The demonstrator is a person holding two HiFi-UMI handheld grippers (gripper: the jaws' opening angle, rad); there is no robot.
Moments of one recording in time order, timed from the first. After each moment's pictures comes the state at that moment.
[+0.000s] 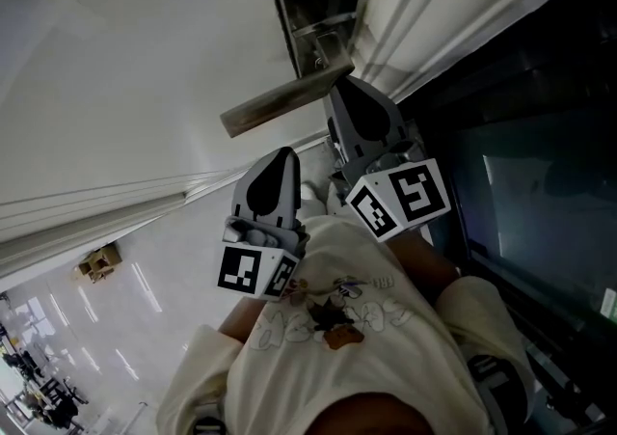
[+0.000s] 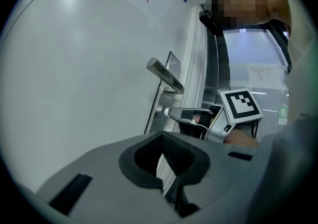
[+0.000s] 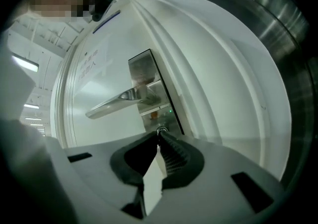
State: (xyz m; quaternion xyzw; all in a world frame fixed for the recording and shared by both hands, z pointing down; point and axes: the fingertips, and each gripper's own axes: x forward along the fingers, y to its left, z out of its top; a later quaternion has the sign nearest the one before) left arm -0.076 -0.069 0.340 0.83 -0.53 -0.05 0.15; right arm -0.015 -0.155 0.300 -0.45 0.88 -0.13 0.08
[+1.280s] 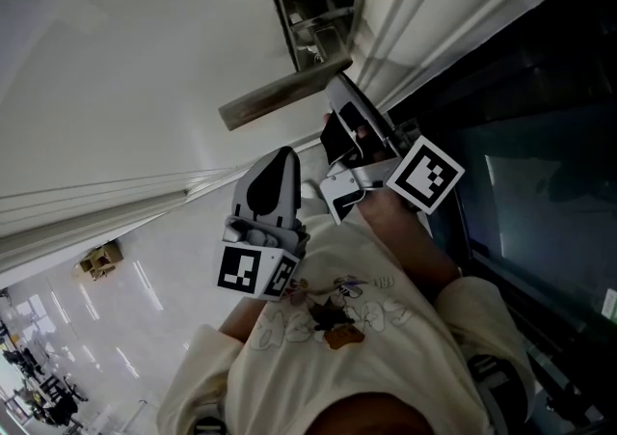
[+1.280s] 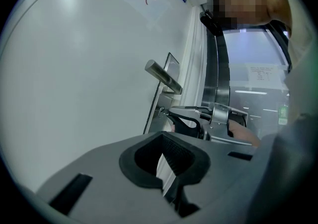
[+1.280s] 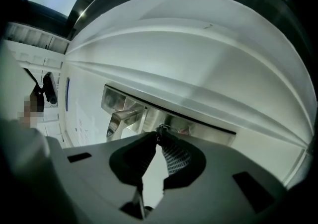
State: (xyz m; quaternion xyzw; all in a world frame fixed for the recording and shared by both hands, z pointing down) left arm -0.075 -0.063 0.339 0.83 -0.54 -0.05 0.15; right arm -0.011 -0.160 0.305 -0.30 0.79 -0.46 0.29
